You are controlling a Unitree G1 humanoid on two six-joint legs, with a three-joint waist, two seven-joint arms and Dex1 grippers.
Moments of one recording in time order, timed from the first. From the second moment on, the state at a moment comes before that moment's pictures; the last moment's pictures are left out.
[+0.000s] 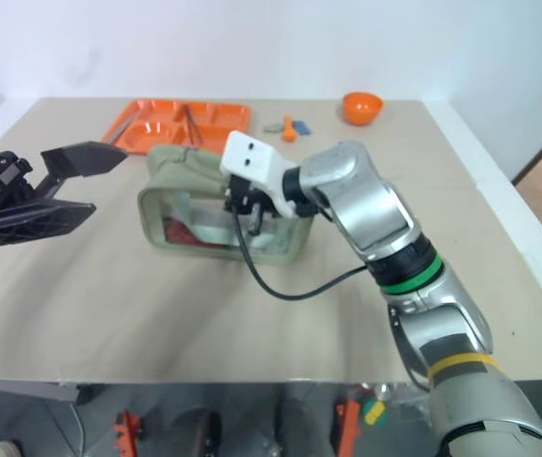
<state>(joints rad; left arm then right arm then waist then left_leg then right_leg) -0.58 0.89 0.37 -0.21 -1.23 0.83 -1.19 -1.09 -0.50 0.41 -0.06 0.10 0.78 1.05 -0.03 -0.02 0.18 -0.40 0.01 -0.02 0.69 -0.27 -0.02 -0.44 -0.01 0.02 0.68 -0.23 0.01</state>
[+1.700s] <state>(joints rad) -0.40 0.96 0.44 0.09 -0.92 0.72 -1.36 -0.83 -0.69 0.08 -0.13 0.45 0.89 1.02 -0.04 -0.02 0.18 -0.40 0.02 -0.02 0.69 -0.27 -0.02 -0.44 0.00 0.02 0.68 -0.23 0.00</state>
